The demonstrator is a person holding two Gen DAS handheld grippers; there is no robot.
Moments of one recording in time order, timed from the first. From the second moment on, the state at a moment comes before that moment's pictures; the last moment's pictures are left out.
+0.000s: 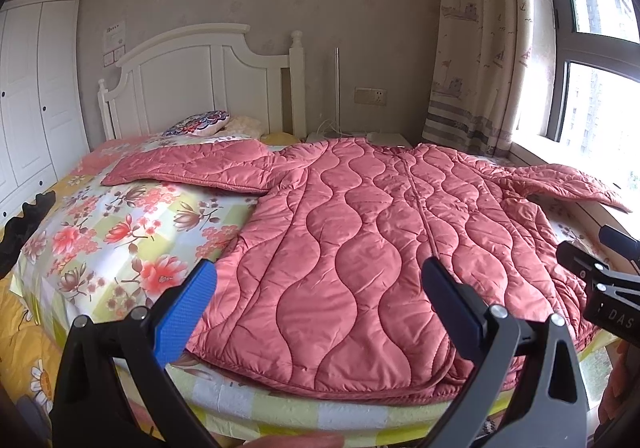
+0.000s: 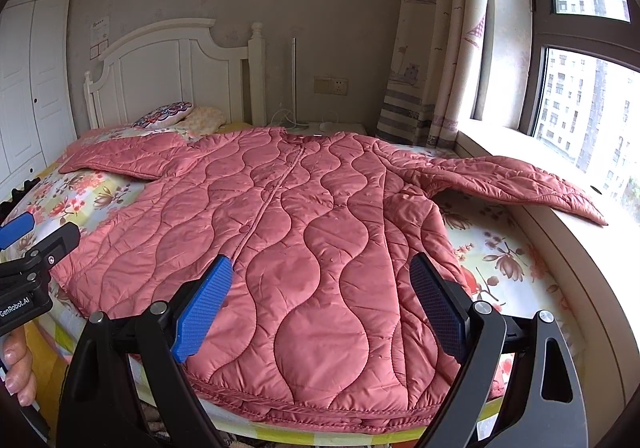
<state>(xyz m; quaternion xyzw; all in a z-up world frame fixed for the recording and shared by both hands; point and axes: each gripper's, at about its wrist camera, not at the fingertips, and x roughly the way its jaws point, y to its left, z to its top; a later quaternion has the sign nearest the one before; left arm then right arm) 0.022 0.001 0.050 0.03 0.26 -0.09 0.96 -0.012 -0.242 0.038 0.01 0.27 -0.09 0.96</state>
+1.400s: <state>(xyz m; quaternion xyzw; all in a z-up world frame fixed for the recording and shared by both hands) 0.022 0.005 0.039 0.03 0.27 -0.07 0.96 -0.009 -0.240 0.026 0.01 0.28 -0.08 0.96</state>
